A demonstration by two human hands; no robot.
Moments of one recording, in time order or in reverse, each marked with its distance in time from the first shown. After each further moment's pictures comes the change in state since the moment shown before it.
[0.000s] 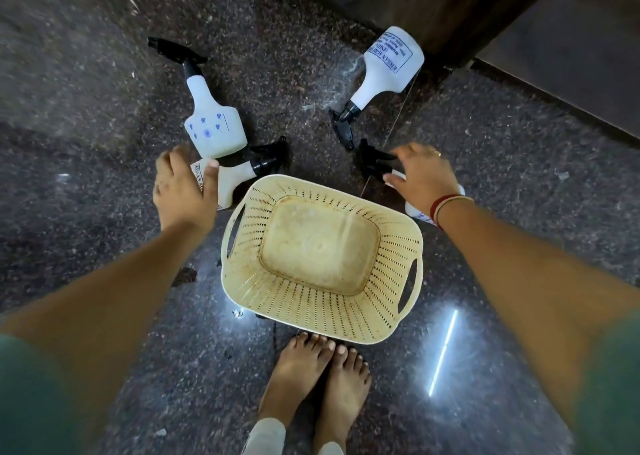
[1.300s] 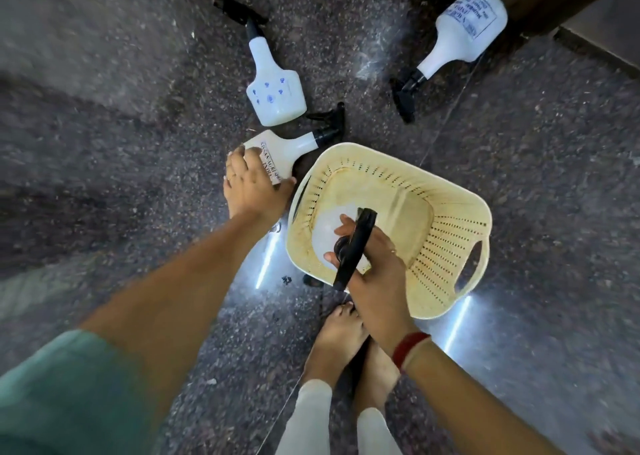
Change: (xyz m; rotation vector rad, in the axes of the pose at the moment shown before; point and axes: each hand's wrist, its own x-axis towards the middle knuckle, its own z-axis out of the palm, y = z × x) left_hand -0.028 -0.026 0.004 0.085 -0.184 -0.081; right_hand -0.168 -0.188 0.053 1.023 0.181 0.050
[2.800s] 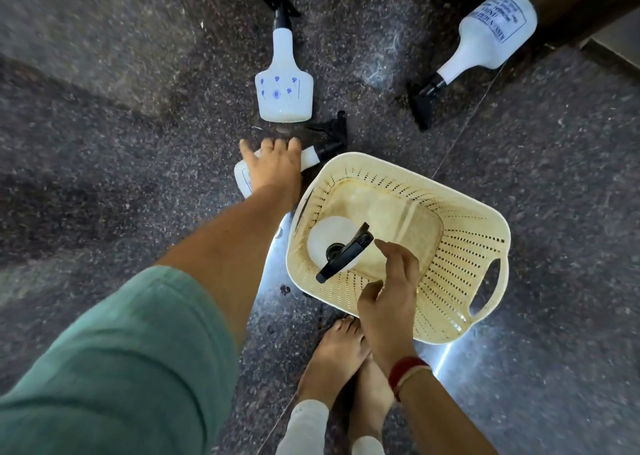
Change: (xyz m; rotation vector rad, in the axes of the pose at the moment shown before) left_hand 0.043 0.019 0.032 0.605 -0.129 0.249; right_hand -0.004 0.052 0.020 -0.279 0.173 0.094
